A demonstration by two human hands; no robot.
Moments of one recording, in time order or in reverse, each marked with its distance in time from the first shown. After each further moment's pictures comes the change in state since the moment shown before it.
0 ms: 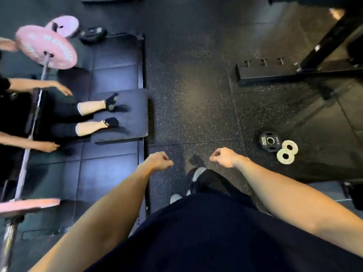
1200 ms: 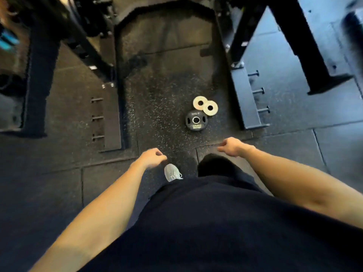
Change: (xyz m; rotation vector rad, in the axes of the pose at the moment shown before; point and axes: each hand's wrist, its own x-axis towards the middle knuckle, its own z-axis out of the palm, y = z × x) left_hand 0.443 0.613 -0.145 1.165 -0.567 0.752; right_hand 0.165 0.097 -0.290 1.077 0.507 0.841
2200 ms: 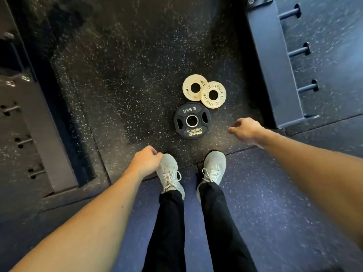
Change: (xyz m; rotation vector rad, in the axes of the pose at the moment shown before) left_hand 0.472 0.074 0.026 0.088 -0.067 -0.138; right_hand 0.460 0.071 -0.037 0.262 0.030 0.292
